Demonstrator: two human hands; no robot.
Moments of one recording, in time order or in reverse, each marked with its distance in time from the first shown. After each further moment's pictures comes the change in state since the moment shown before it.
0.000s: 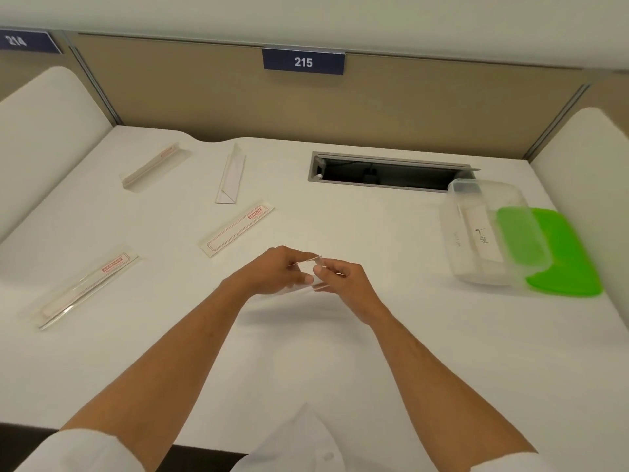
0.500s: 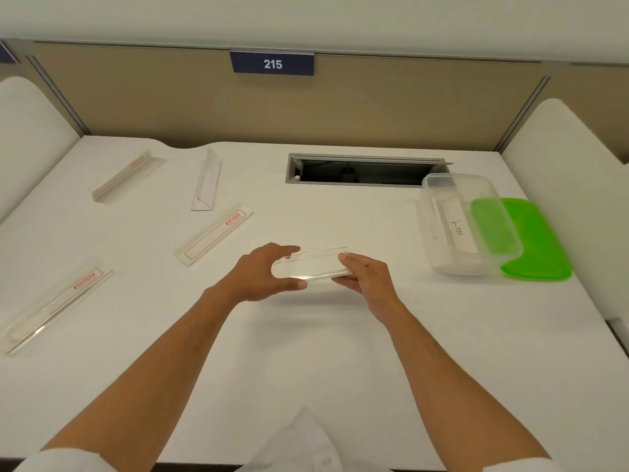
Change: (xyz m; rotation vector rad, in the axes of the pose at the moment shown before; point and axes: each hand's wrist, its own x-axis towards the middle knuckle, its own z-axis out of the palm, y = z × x) left_hand 0.002 0.013 0.010 0.165 0.126 -0.002; right_hand -0.009 0.004 -0.062 0.211 0.232 0.040
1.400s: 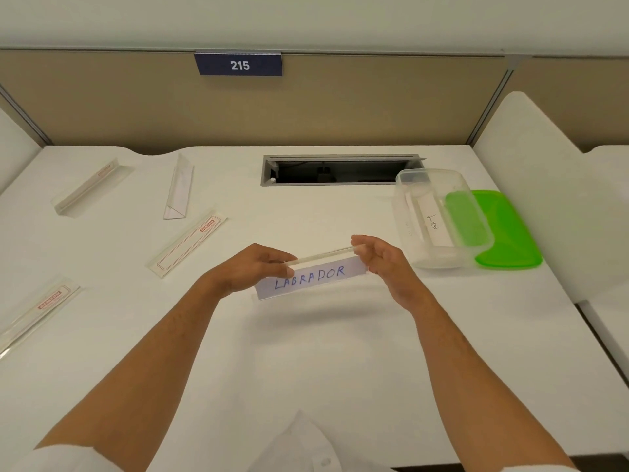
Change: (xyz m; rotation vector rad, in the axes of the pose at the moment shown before) left_hand 0.025 0.031 -0.005 -0.370 -0.294 -0.026; right_hand -0.010 -0.042 -0.069 -0.324 -0.059 -0.138
